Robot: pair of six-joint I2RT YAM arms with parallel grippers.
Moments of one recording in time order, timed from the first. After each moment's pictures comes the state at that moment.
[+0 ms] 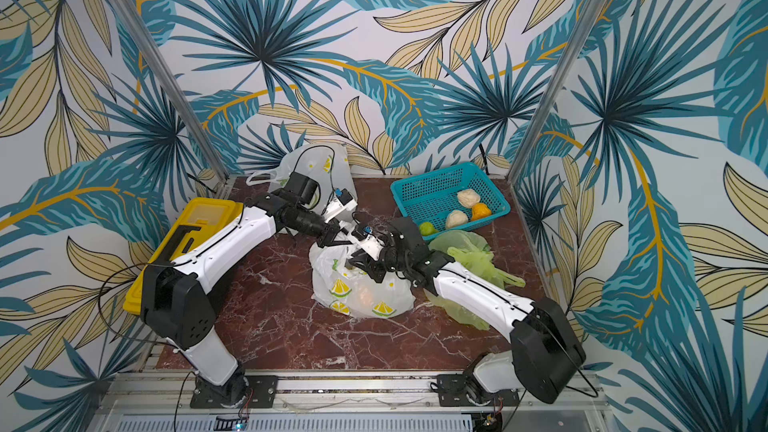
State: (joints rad) left arm -0.42 1.70 1.52 -0.82 0.82 0.26; right arm 0.62 1.35 0.93 -0.11 -0.50 -0.23
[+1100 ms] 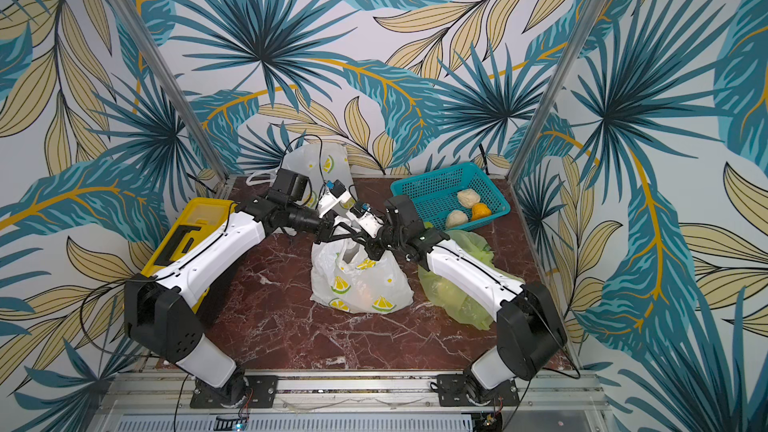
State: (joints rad) left arm -0.40 1.62 1.46 -0.69 0.93 0.20; right arm 0.57 1.52 1.12 -0.14 -0.43 -0.22
